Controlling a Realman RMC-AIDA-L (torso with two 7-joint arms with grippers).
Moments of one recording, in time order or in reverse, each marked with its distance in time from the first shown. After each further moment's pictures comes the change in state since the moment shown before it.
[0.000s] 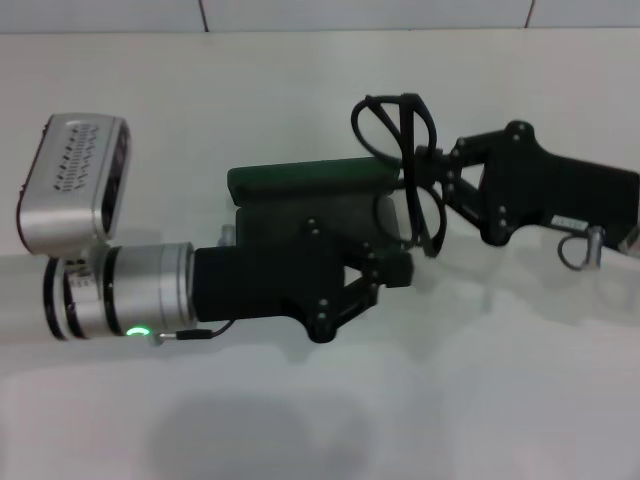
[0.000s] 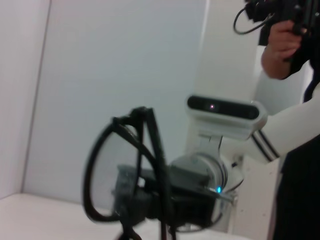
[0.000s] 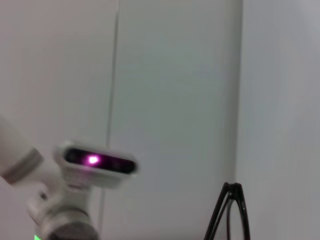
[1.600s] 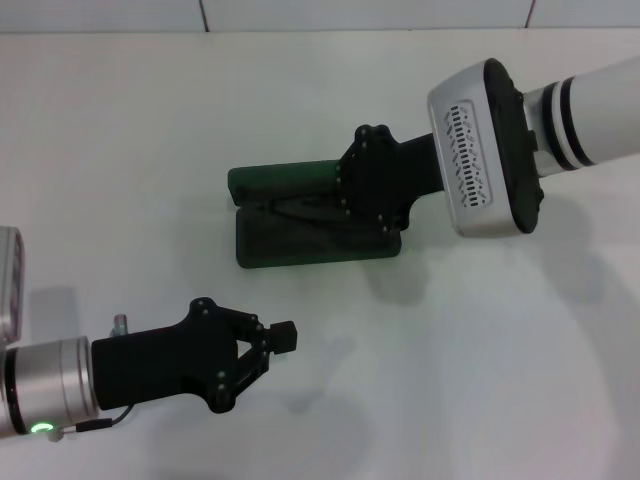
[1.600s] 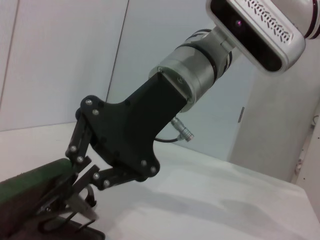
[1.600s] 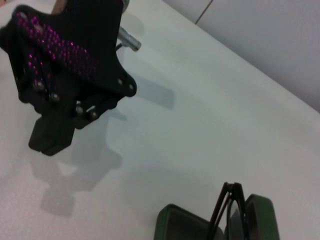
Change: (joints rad) left arm 0.269 0.031 0.000 0.106 0.043 -0.054 -0.017; right arm 0.158 0.004 -0.670 -0.535 -0.338 0.655 0.268
